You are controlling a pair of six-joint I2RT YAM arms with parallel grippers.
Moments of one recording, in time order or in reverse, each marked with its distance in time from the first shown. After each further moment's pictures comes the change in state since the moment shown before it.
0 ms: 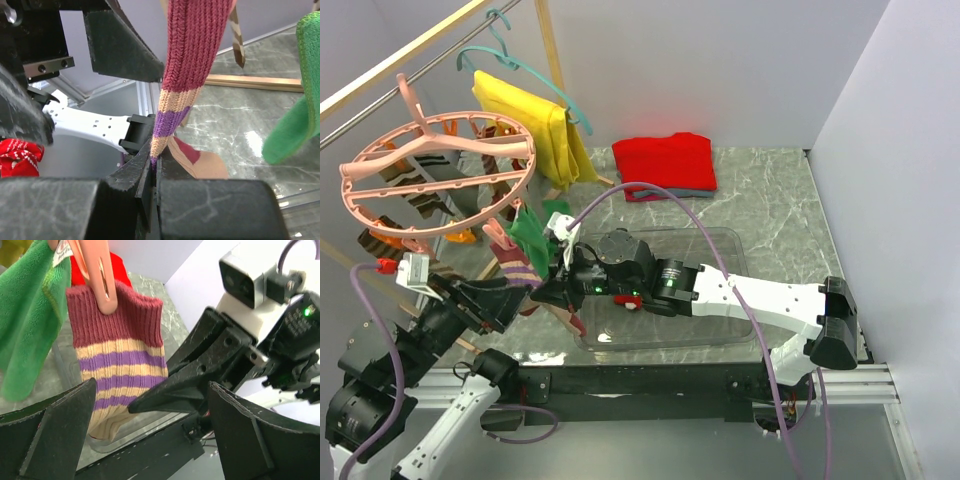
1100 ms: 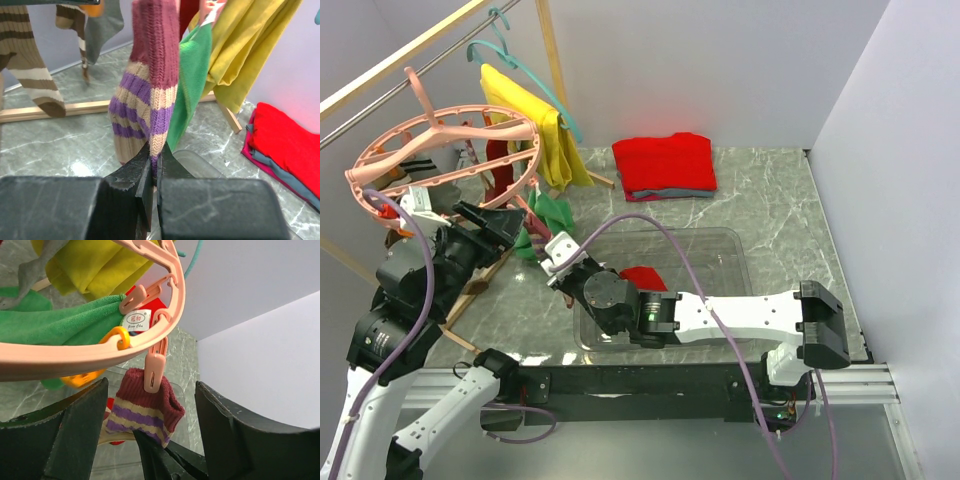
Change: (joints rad) left arm 0.000 0.378 0.153 0.099 -0.360 -0.230; right arm 0.147 0.050 -0.112 0.293 0.929 -0.546
